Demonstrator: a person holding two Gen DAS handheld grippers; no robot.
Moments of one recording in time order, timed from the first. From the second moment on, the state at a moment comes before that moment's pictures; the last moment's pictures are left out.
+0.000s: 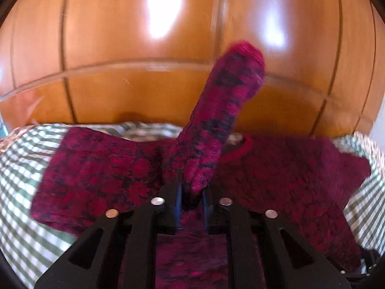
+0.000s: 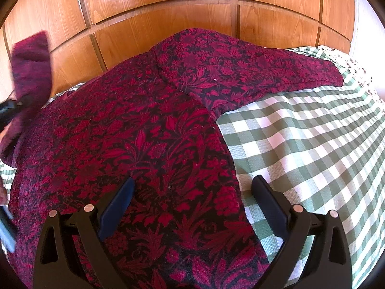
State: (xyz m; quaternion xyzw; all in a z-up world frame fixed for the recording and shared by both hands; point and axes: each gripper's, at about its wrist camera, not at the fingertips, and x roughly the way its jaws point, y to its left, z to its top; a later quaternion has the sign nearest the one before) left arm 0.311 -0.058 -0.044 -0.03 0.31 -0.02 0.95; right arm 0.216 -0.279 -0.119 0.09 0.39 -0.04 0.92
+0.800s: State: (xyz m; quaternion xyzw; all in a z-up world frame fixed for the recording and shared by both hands) left arm 0.220 0.066 -0.086 -0.20 0.34 0.14 0.91; right arm 0.213 -0.245 -0.071 0.09 0.33 0.08 0.93
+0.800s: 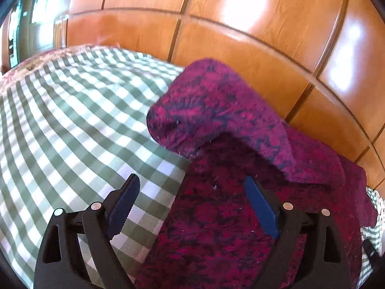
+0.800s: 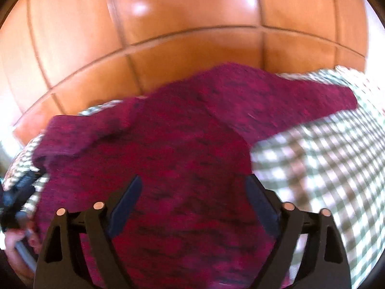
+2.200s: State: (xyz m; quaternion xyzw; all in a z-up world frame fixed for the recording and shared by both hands) left arm 0.336 0.091 -0.078 -0.13 0.39 0.15 0.90; right arm 0.347 -0.211 -0.101 0.12 0.36 0.11 0.92
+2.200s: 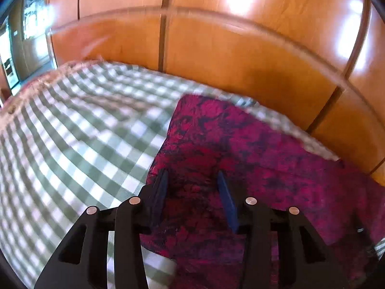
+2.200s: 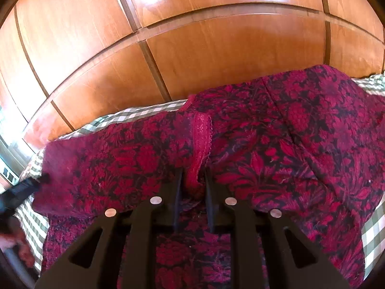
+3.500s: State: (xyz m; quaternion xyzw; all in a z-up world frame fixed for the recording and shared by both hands) left arm 0.249 0.074 -0.100 -0.14 0.41 0.15 0.89; right arm 0.239 -0.374 -0.088 0.25 0.33 0.05 0.91
